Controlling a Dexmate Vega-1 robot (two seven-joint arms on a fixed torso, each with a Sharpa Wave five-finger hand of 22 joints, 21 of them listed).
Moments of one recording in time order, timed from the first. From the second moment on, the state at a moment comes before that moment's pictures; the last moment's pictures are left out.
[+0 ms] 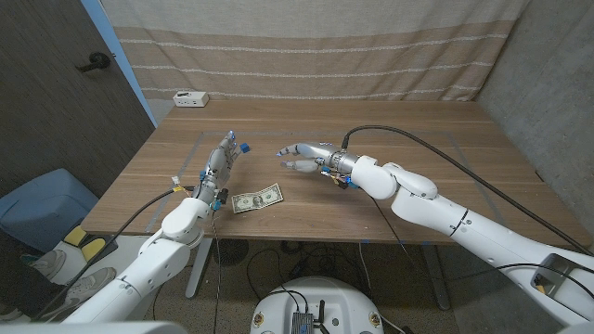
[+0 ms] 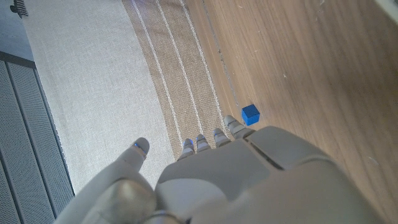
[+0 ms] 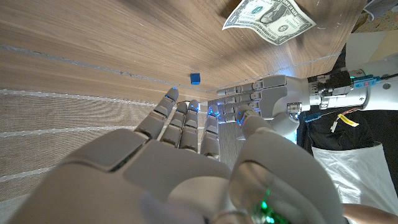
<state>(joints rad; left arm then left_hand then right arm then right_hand) 1.17 0.65 0.28 -1.63 -0.58 -0.32 0.14 0.04 0.08 0.52 0.15 0.21 -0.16 -0.10 0.19 0.17 -0.16 -0.06 0.21 0.18 -0.17 -0.03 0.18 0.17 -0.10 0.00 0.31 0.18 -0.69 -0.67 -0.82 -1.88 -0.49 -0.02 0.16 0.48 0.20 0.50 -0.06 0.19 0.35 -0.02 0.20 0.18 0.33 0.06 0.22 0.19 0.21 -0.02 0.24 0.20 0.34 -0.01 0.20 0.17</state>
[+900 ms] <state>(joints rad) 1.27 0.69 0.24 -1.73 -0.50 -0.30 0.24 0.17 0.14 0.61 0.02 0.18 -0.01 -0.05 0.20 0.17 -0.01 -0.04 0.23 0.18 -0.03 -0.02 0.19 0.17 0.00 0.01 0.32 0.18 -0.68 -0.62 -0.87 -1.83 -0.56 0.03 0.19 0.52 0.21 0.54 -0.05 0.19 0.39 -0.04 0.20 0.18 0.36 0.03 0.22 0.19 0.23 -0.04 0.24 0.21 0.36 -0.02 0.20 0.17</state>
